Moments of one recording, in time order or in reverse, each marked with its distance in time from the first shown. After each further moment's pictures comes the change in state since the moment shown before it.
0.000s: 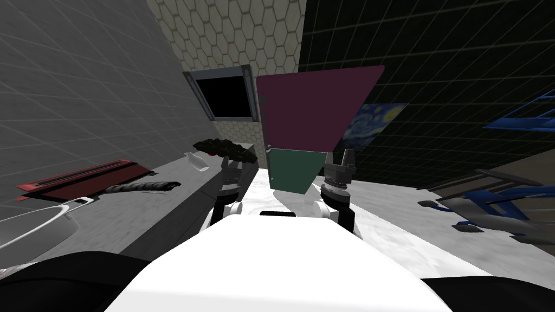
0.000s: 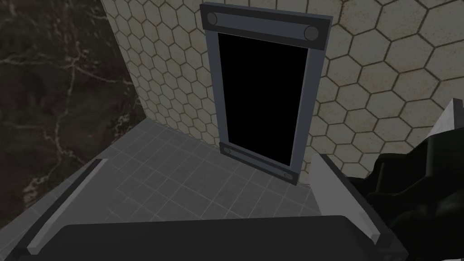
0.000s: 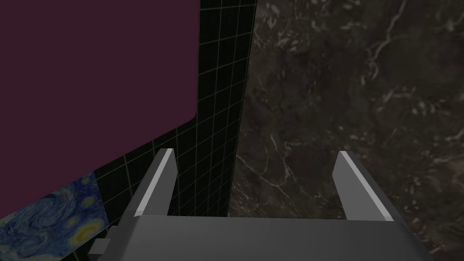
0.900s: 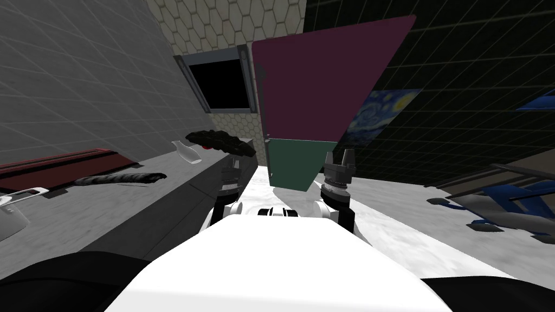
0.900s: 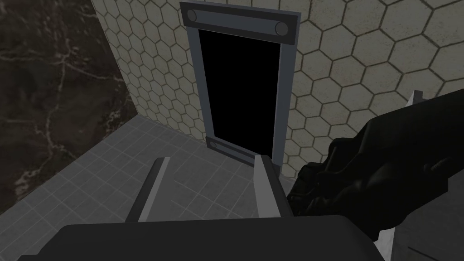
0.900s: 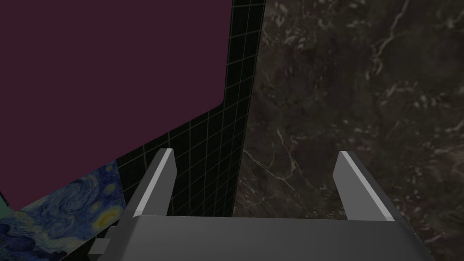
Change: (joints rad) left arm 0.000 0.000 0.000 0.000 0.000 0.000 0.000; right arm 0.000 0.000 0.000 0.000 0.000 0.000 0.000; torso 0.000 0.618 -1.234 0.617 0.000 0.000
